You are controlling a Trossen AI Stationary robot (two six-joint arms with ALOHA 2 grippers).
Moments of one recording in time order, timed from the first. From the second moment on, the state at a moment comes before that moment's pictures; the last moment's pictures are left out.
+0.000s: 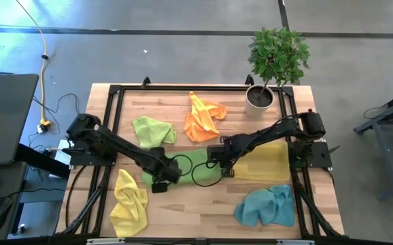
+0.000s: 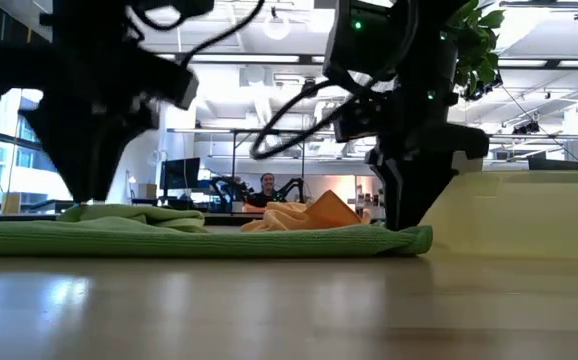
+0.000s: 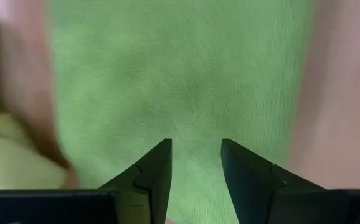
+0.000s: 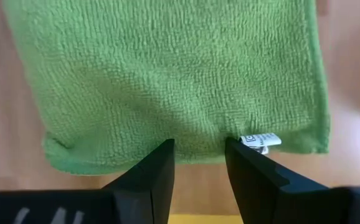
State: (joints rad) left arm -0.26 1.77 1.14 -0.99 -0.10 -0.49; right arm 0.12 1.85 1.15 -0.67 0.09 0.07
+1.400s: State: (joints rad) left arm -0.02 1.83 0.98 -1.19 -0.61 -0.46; right arm 0.20 1.90 1.23 -0.46 -0.06 0.11
